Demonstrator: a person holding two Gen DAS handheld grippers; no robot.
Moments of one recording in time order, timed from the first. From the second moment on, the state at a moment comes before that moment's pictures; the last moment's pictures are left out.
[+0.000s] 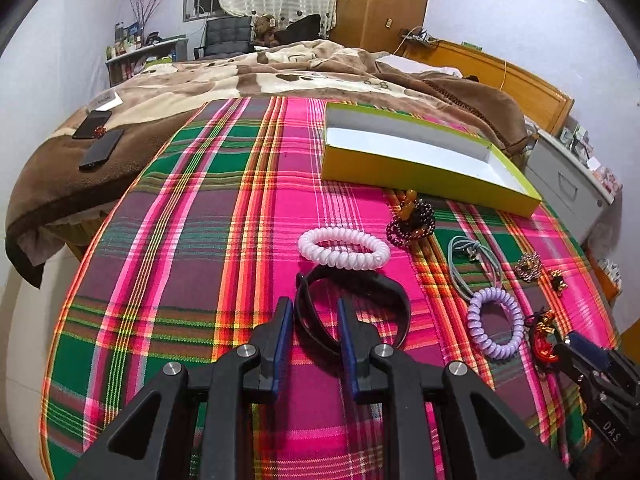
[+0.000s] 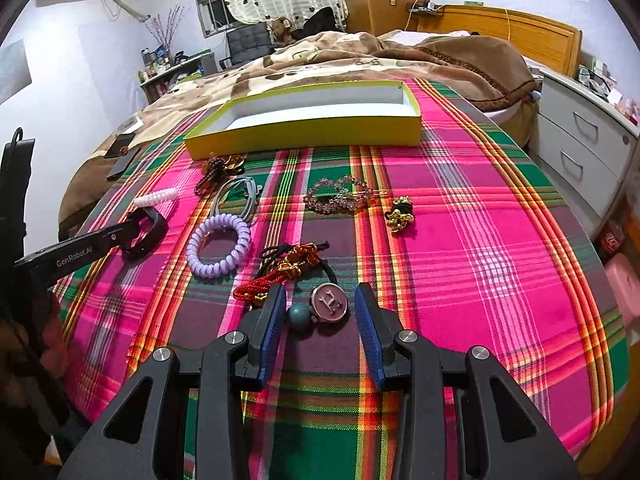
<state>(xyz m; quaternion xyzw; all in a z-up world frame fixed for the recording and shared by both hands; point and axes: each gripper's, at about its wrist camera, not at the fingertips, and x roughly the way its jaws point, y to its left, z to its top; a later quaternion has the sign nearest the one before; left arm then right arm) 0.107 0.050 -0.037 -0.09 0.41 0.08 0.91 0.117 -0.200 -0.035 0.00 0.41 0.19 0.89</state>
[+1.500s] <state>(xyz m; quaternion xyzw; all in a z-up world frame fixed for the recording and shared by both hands) 0.109 0.036 0.026 -0.06 0.34 -0.02 0.94 0.139 -0.199 0.032 0.00 0.32 0.21 0.92</state>
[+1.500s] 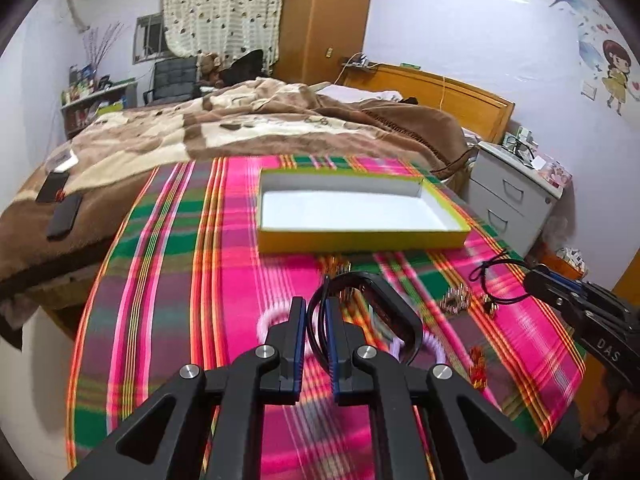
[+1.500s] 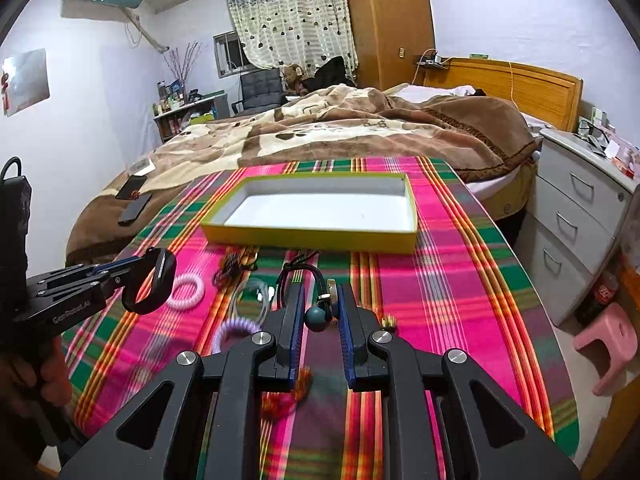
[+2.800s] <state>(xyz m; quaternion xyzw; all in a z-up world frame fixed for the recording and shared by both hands) 0.380 0.023 -0.023 0.00 0.44 -0.04 0.90 0.390 -0.131 -0.022 0.00 0.44 0.21 0.87</state>
